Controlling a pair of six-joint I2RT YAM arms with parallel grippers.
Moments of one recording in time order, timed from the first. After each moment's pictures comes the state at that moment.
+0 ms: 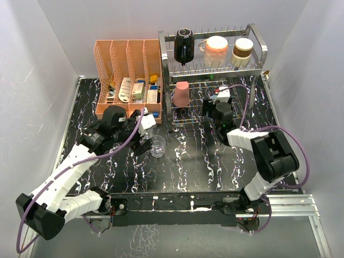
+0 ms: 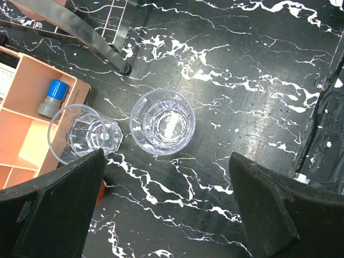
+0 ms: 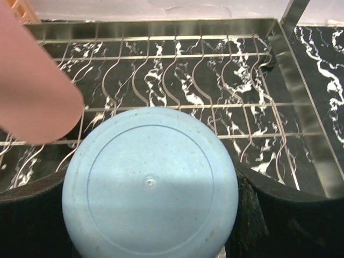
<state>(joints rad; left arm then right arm) -0.54 1.04 1.03 -0.70 0.44 0.52 0.33 1.66 0.77 0.69 0.29 0.05</state>
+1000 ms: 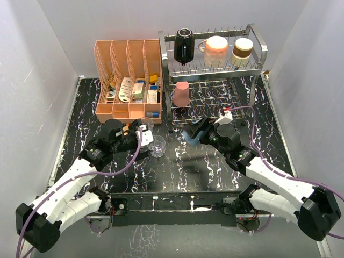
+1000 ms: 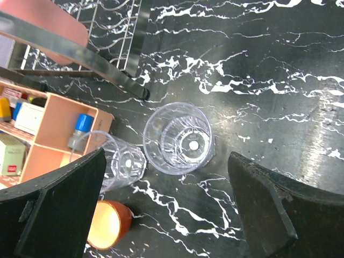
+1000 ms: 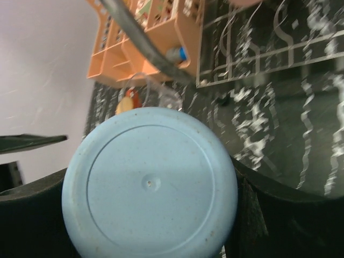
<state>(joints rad) -0.54 0.89 0.73 -0.37 0.48 0.67 0.67 0.96 0.57 0.14 0.16 0.80</state>
